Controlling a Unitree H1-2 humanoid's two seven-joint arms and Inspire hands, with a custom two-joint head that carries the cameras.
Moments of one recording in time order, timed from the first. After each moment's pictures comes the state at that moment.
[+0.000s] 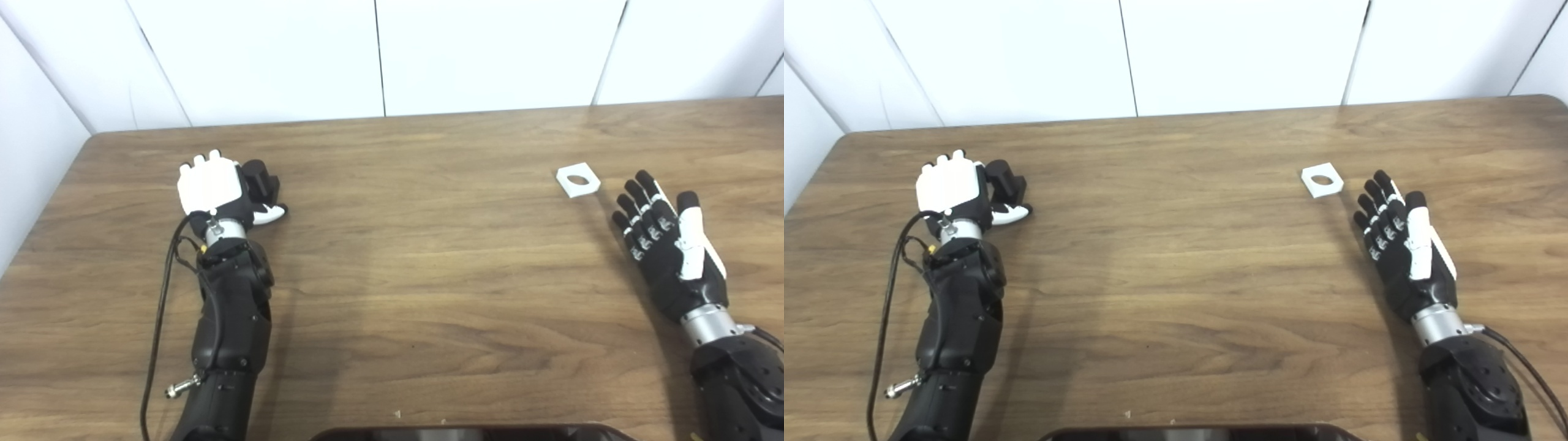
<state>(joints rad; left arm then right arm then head) -0.39 0.11 0.04 0.20 1.44 0.46 -0.17 -0.03 -0.25 -0.21 -0.04 0.40 0.12 0.23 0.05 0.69</state>
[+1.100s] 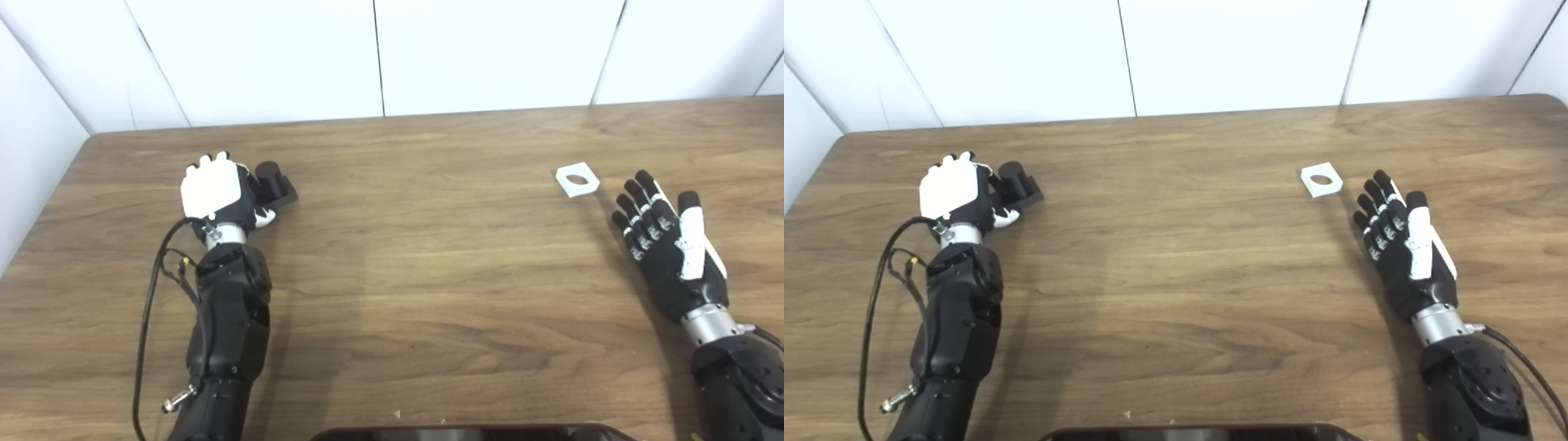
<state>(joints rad) -0.36 0.13 0.02 0.16 1.27 0.46 -0.11 -0.03 -0.25 -0.21 -0.05 0.40 0.13 0.23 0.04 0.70</state>
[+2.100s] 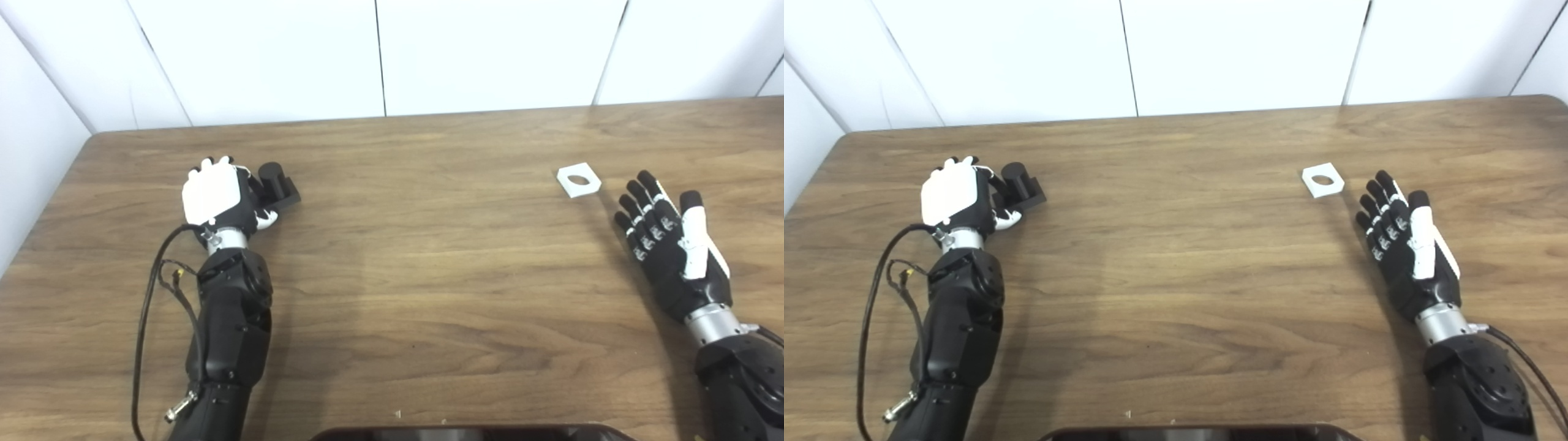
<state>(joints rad) -0.34 0.14 -0.01 0.14 1.19 0.46 -0.06 -0.03 -0.26 -0.21 -0.05 0.40 0.14 0.23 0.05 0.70</state>
